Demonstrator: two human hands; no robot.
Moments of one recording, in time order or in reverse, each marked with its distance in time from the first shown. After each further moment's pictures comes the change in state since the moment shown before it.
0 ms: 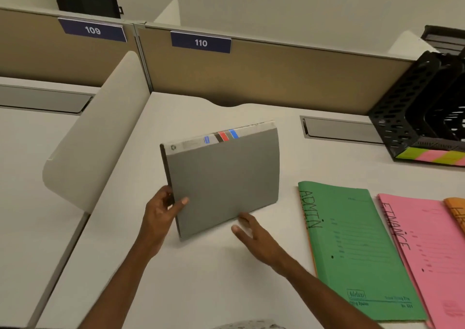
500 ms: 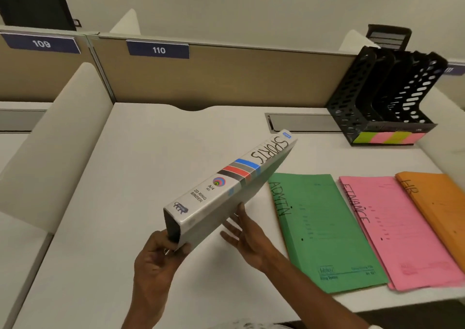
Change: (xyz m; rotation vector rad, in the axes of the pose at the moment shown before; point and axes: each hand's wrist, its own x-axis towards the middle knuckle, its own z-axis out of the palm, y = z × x) left_hand -0.112 0.014 0.061 -0.096 0.022 0.101; right_hand -0.021 0.008 -0.019 1.187 0.112 0.209
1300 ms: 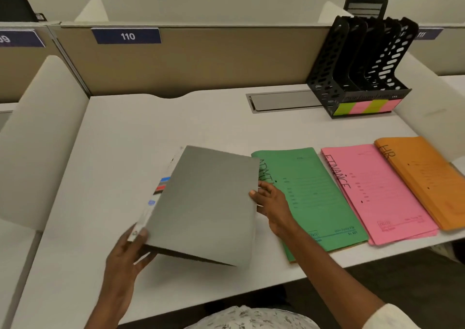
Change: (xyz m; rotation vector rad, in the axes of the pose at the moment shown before) left_hand 0.005 -0.031 -0.055 -0.073 0.060 -0.467; right_hand -0.028 -0.038 -0.061 -0.289 0.264 -0.343
